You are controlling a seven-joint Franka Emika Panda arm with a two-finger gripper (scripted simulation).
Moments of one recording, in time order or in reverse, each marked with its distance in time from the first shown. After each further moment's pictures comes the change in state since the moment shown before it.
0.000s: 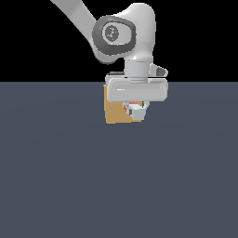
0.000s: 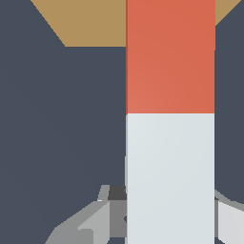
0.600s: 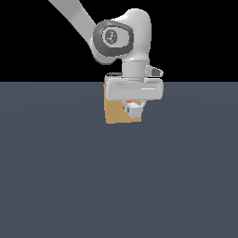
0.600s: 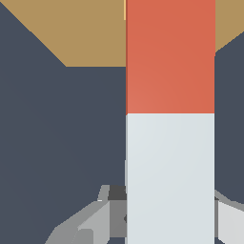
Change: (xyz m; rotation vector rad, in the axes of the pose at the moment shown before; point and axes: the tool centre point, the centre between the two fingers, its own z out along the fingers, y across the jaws) arm 0.026 -0.001 0.000 0.001 -0.001 0.002
